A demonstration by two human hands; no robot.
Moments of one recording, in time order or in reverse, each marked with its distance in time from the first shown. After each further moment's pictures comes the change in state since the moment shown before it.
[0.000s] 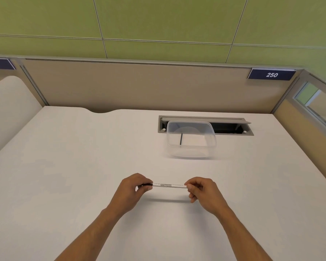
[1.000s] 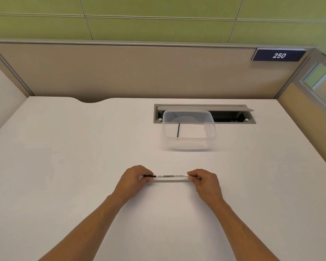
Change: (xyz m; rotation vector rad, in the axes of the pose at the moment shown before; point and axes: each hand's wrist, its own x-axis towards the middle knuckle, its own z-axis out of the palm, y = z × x) left_hand 0.046 -0.035 0.031 0.102 -0.141 -0.099; right_hand 0.045 0.053 0.002 -0.274 0.225 -0.153
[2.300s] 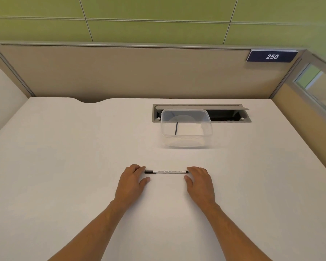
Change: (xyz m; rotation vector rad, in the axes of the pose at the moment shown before) left_hand -0.019 -0.019 0.026 0.349 0.204 0.029; right_hand -0.016 0.013 0.024 -0.281 0.084 -0.077
